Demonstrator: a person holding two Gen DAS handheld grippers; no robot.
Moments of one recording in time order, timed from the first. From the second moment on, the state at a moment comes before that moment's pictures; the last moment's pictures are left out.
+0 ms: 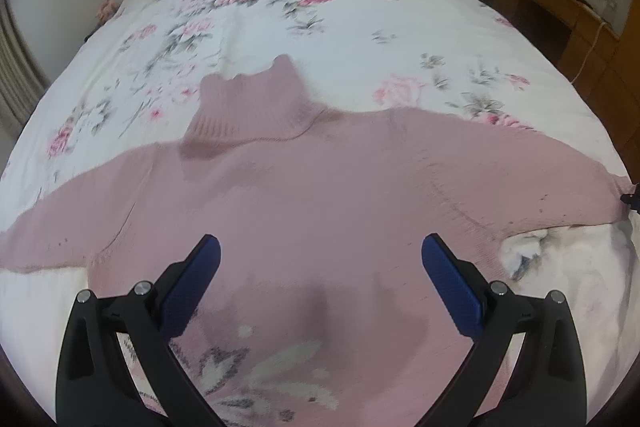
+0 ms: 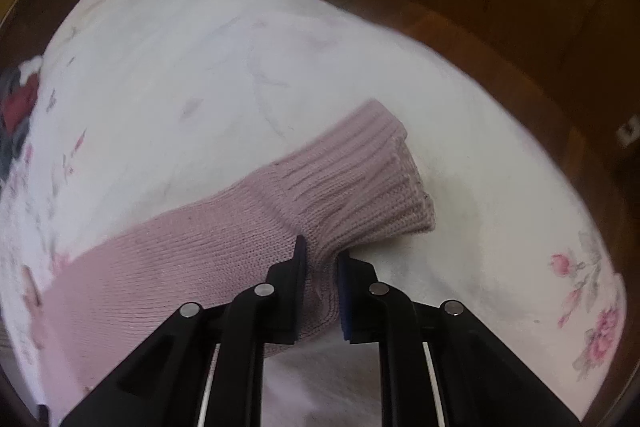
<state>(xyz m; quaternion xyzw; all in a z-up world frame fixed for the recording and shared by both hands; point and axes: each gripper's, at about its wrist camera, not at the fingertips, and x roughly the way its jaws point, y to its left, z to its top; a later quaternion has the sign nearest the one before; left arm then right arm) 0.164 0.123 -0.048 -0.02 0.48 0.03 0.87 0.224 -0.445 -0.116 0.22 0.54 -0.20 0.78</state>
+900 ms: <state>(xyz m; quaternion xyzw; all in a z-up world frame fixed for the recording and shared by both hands) 0.147 0.197 -0.052 -0.07 0.49 0.04 0.87 0.232 -0.056 -0.066 0.08 0.53 0.14 0.83</state>
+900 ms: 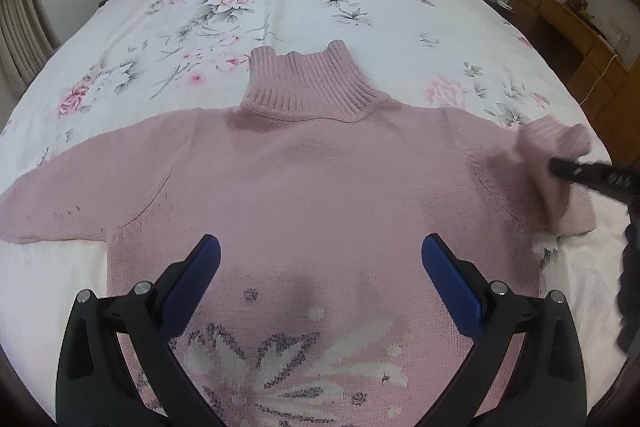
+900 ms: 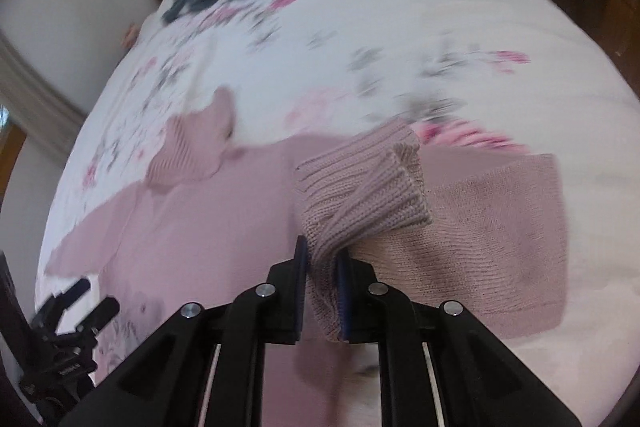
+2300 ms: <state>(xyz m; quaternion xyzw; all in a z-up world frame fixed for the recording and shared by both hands) 0.209 0.135 -0.123 -0.29 0.58 -0.11 0.75 0.143 -0.136 -0.095 0.09 0.56 0.16 0.81</state>
